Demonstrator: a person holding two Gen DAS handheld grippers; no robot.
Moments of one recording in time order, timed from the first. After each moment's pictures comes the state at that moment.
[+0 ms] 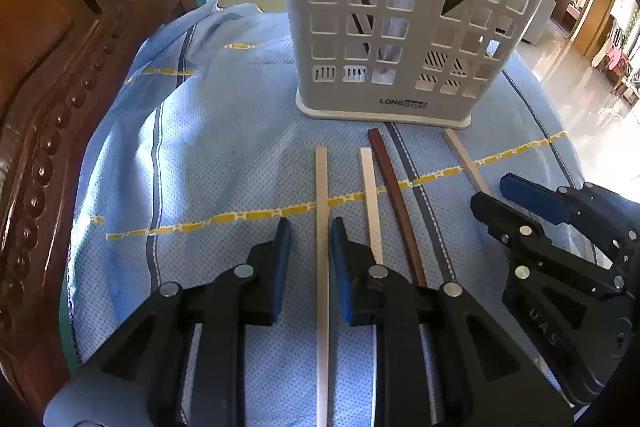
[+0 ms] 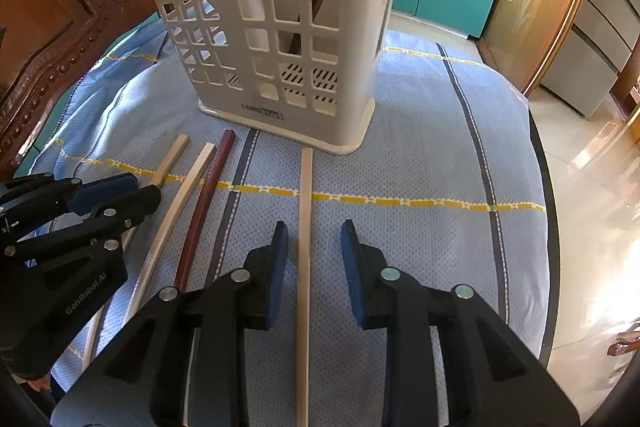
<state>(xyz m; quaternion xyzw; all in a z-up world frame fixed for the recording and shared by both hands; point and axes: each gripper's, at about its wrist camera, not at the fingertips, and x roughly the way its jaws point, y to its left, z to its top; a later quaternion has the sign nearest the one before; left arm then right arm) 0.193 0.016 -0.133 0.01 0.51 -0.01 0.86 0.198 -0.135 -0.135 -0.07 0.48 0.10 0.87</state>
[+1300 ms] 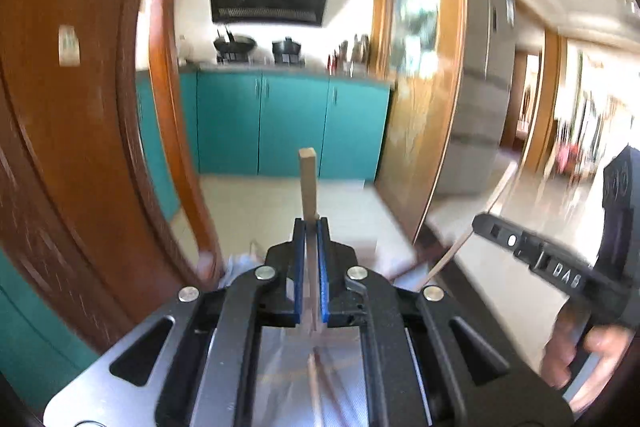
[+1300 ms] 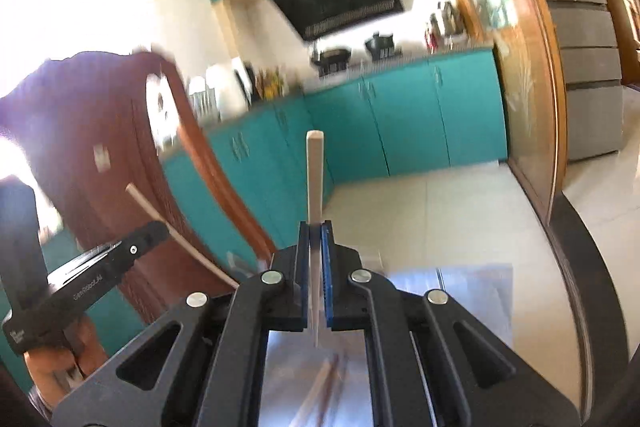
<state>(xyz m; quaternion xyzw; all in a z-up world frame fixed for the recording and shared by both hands) 0.123 0.009 0.134 -0.06 0.17 -0.06 0.98 0.153 -0.205 0.115 0.14 0.17 0.19 0.96</state>
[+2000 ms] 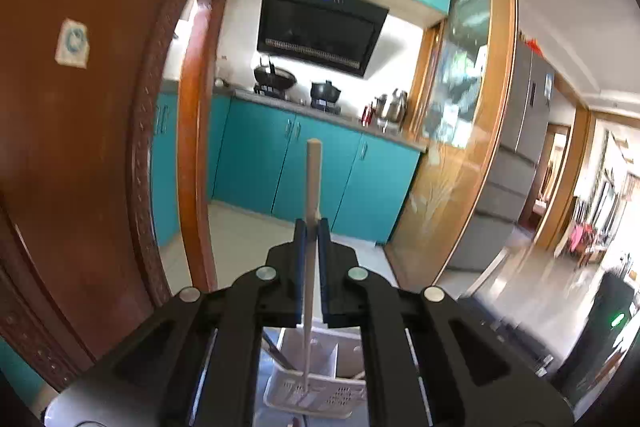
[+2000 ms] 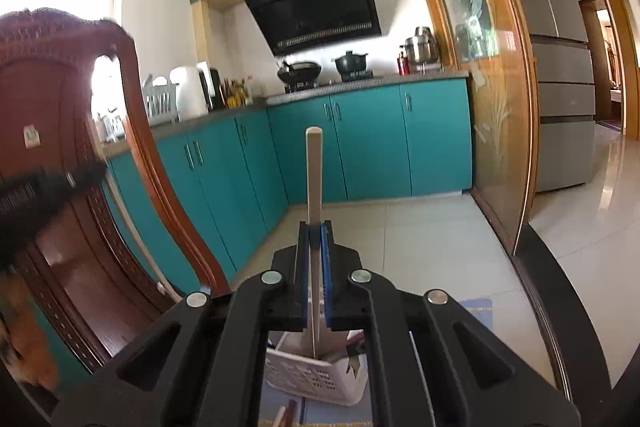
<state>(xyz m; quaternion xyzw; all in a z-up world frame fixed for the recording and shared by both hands) 0.176 0.034 0.135 -0.14 0.10 0.00 0.99 0.199 -0.177 0.074 0.07 0.16 0.11 0.98</state>
